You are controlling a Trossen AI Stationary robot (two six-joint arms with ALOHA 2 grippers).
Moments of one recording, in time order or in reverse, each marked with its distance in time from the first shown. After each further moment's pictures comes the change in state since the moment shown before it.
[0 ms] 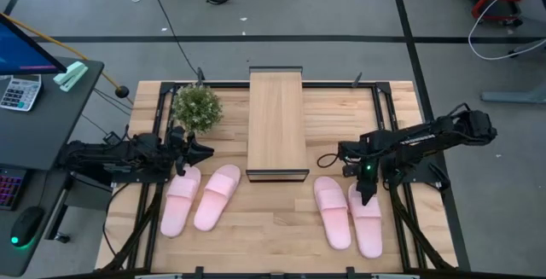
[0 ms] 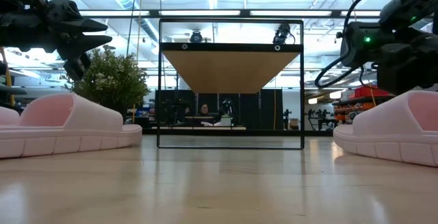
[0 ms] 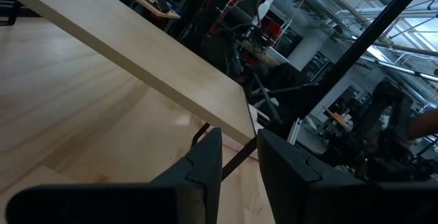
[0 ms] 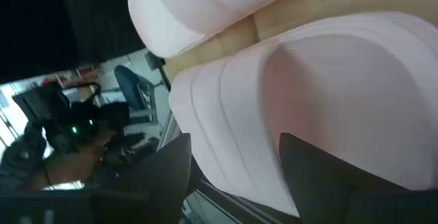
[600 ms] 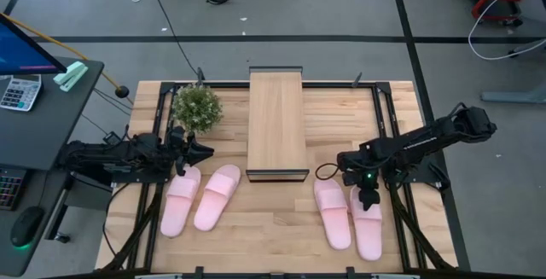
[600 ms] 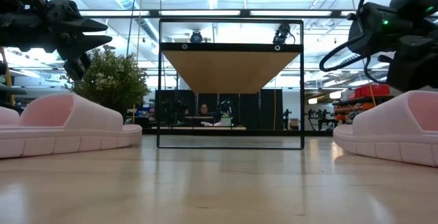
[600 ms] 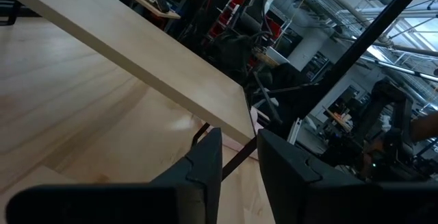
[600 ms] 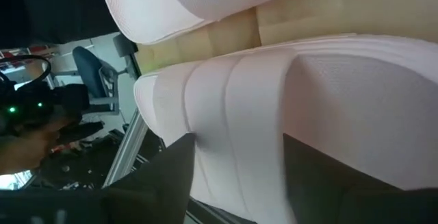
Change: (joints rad) left arm 0.000 0.000 0.000 0.000 0.000 0.000; right arm 0.169 0.000 0.000 0.095 0.118 0.077
